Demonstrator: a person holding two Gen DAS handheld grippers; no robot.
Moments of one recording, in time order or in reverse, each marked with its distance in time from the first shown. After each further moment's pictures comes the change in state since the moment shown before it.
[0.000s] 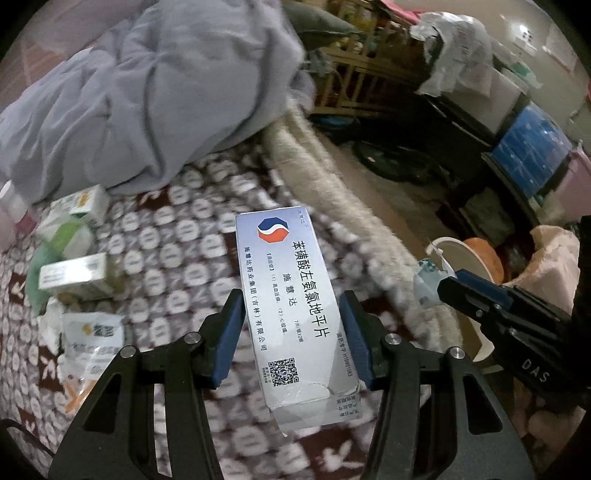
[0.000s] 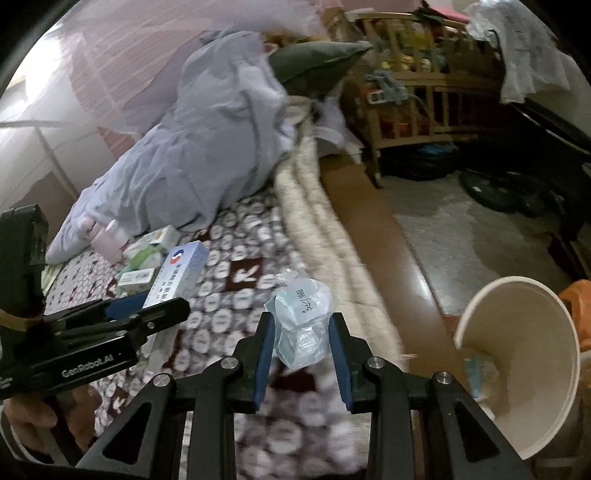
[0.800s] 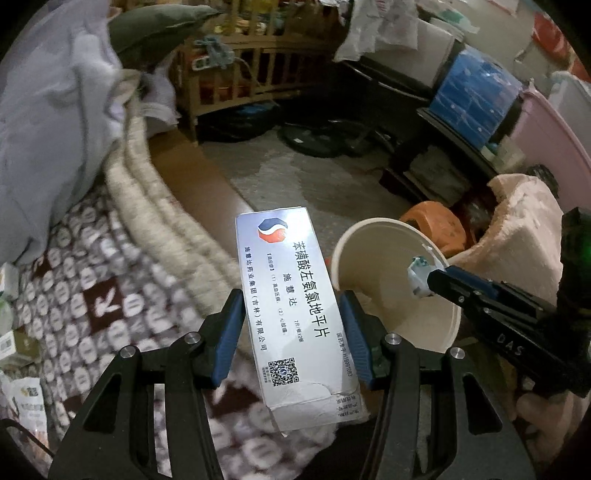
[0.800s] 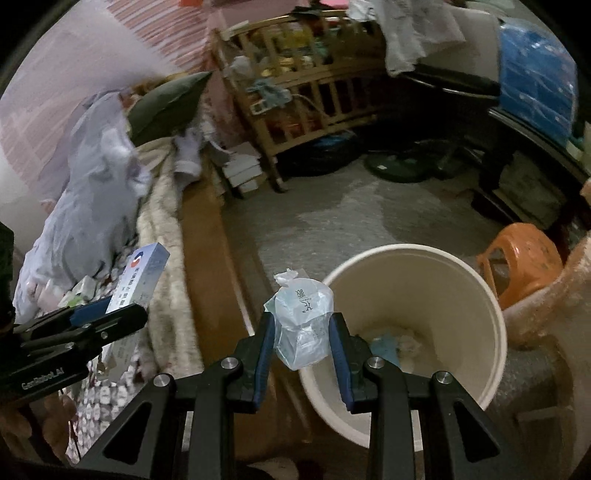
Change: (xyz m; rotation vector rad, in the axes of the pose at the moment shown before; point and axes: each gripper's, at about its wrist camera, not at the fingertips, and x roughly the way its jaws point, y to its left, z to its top) left arm 0.047 -0.136 0.024 0.210 0.057 -0.144; right arm -0.050 -0.140 -0.019 0.231 -0.035 -0.213
